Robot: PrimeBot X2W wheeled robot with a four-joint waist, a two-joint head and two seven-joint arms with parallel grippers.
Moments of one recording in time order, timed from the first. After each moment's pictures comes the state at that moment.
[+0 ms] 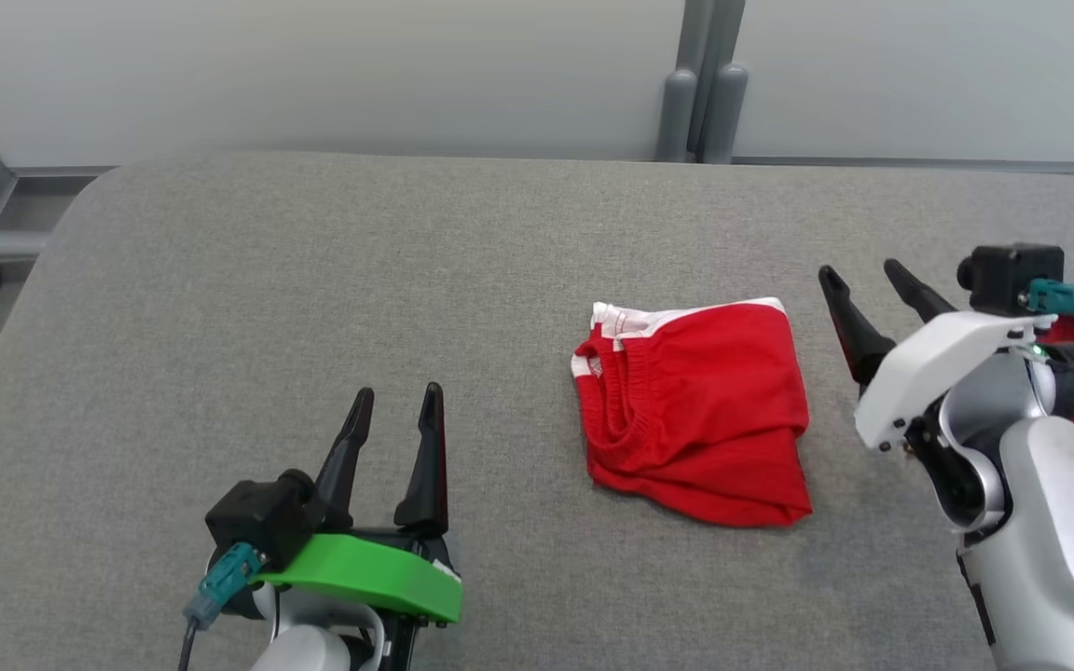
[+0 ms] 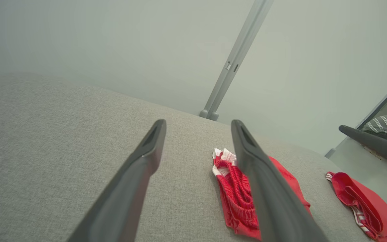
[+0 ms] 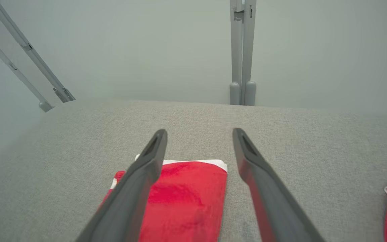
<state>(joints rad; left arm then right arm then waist) -0.14 0.17 -0.51 0.04 -0.67 0.18 -0.23 -0.40 -0.16 0.05 0.22 0.35 0.13 0.27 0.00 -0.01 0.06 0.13</state>
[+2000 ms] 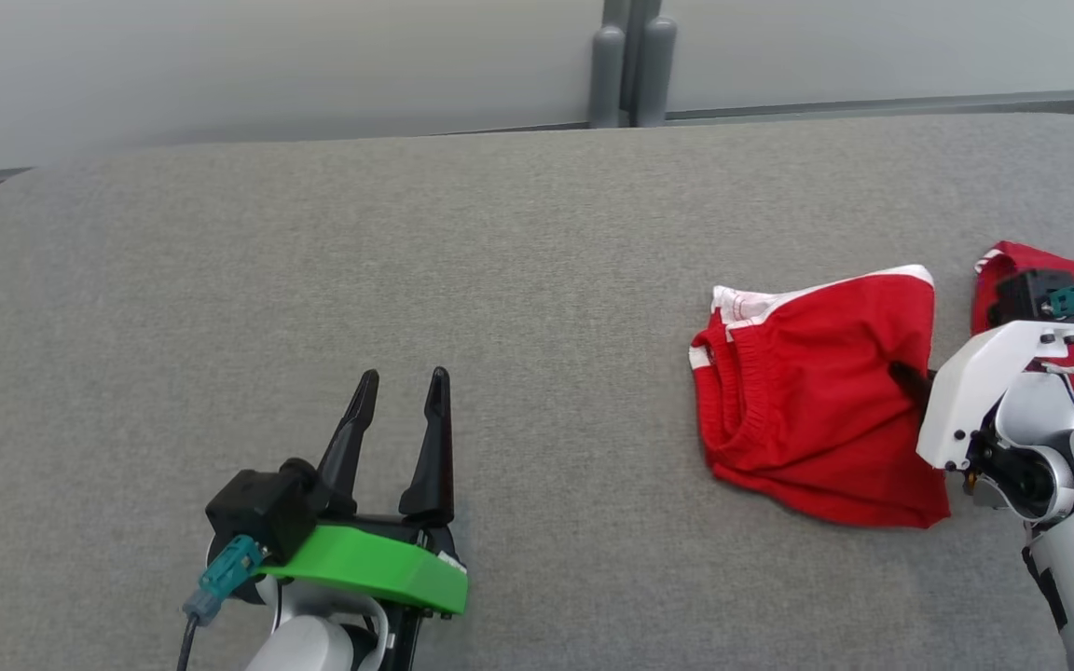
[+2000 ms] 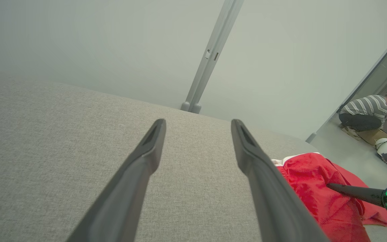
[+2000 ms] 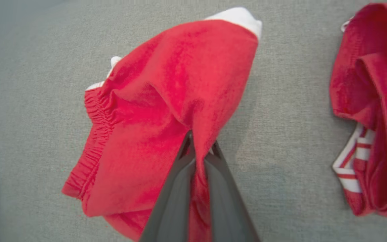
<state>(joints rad) -0.15 0.18 -0.52 0.01 -0.66 0.18 -0.24 -0.42 -0.29 0.05 0.41 0.53 0.13 0.59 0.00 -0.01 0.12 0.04</state>
